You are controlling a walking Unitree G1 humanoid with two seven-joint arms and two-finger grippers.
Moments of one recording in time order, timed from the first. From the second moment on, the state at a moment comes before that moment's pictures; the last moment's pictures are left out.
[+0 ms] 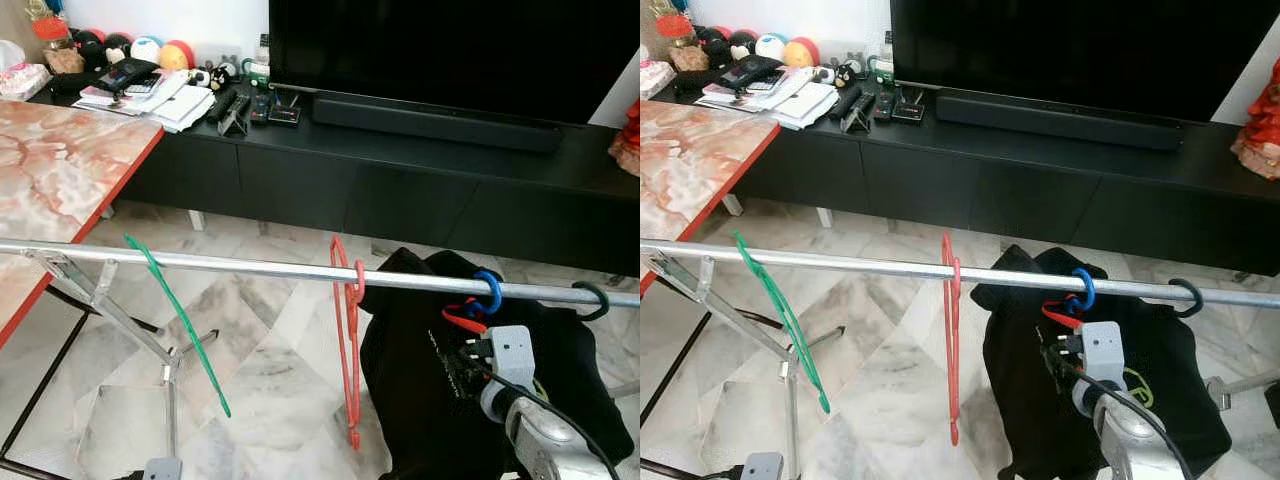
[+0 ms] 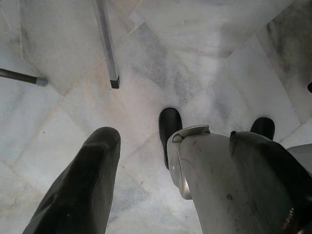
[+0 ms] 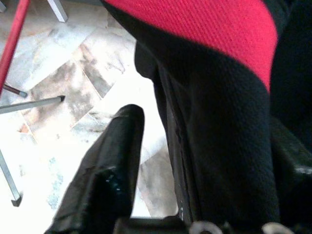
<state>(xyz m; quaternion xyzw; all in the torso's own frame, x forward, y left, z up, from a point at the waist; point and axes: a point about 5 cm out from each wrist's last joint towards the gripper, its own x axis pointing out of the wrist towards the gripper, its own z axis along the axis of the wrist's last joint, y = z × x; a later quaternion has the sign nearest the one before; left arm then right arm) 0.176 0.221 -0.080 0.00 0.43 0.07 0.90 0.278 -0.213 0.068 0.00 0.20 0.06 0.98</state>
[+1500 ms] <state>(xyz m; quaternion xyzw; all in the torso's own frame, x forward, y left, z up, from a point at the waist) 0.176 0.222 -0.079 0.00 0.43 0.07 0.90 0.266 -0.181 0.077 0.06 0.08 0.01 1.00</state>
